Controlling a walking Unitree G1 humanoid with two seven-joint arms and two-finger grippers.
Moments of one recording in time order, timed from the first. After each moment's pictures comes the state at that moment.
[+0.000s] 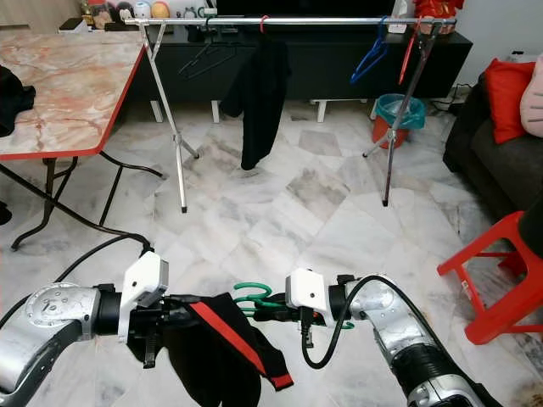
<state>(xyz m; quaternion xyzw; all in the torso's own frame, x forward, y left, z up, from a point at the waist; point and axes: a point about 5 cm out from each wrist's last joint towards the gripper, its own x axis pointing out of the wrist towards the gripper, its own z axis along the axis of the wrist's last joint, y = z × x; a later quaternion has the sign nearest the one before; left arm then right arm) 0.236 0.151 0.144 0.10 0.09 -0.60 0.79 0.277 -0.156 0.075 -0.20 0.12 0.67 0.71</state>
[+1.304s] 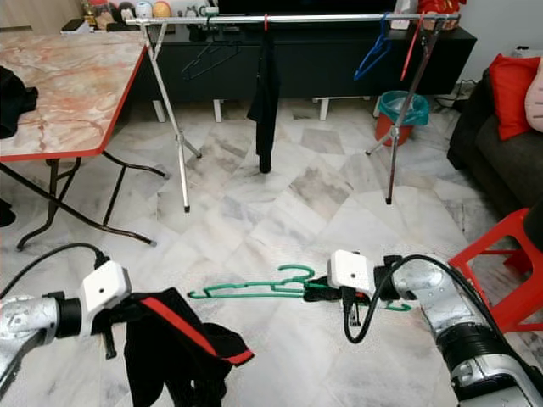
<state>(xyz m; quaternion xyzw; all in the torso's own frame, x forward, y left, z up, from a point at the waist) 0.245 0.209 0.100 0.20 0.15 -0.48 0.84 0.297 -0.211 0.101 -0.27 0.16 0.60 0.74</state>
